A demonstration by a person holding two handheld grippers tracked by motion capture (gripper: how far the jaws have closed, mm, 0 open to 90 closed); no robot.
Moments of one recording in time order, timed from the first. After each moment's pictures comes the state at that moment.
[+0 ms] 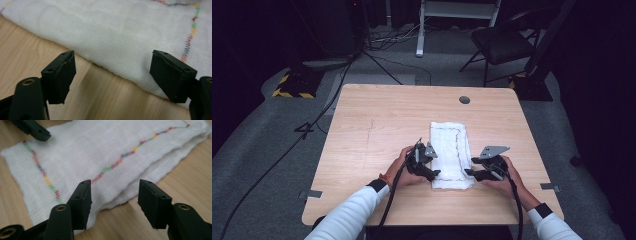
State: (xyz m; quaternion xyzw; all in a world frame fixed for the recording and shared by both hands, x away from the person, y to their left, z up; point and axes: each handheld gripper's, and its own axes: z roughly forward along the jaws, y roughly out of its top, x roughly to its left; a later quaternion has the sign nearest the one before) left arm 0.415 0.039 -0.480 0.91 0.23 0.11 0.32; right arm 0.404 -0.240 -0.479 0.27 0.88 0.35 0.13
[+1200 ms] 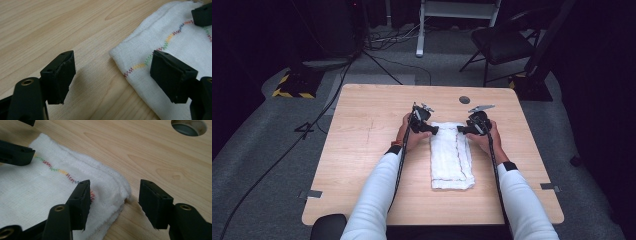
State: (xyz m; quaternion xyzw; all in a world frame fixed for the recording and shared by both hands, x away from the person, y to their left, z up) left arm 0.559 0.031 -0.492 0.84 0.40 0.14 0.33; right arm 0.558 -0.215 -0.488 0.42 0.83 0.34 0.16
